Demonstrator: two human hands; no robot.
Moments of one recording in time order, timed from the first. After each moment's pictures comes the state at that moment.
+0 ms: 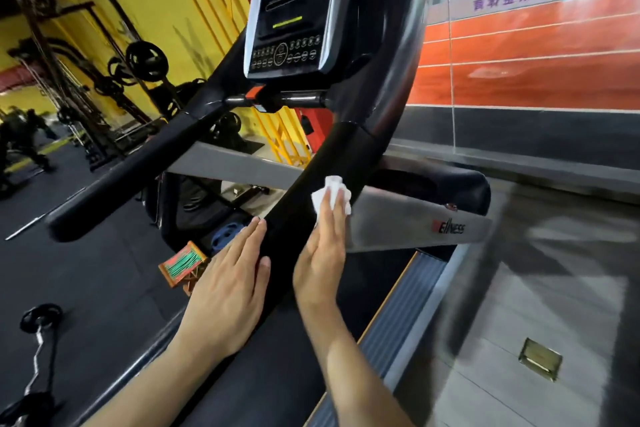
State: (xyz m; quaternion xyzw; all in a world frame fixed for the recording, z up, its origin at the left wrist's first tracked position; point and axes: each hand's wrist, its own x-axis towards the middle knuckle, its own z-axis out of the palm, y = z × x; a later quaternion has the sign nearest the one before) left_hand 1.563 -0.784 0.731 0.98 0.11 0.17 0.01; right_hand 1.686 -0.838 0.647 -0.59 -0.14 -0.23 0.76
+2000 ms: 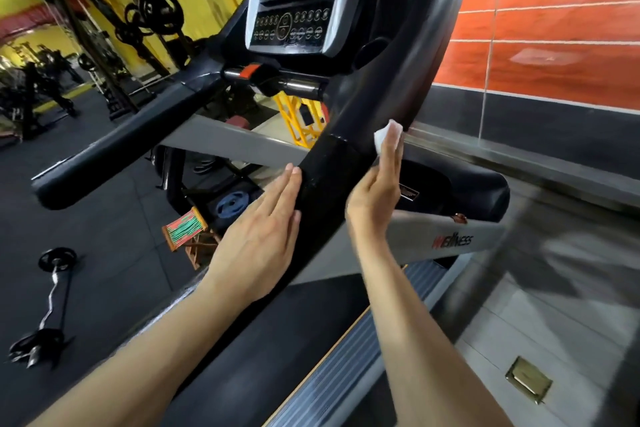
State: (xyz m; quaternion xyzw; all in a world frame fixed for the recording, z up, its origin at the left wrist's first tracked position) left_hand 1.716 -0.809 0.745 0.98 0.10 0.17 -0.03; right_hand 1.876 -0.880 0.682 -0.64 -0.11 -0.20 0.73
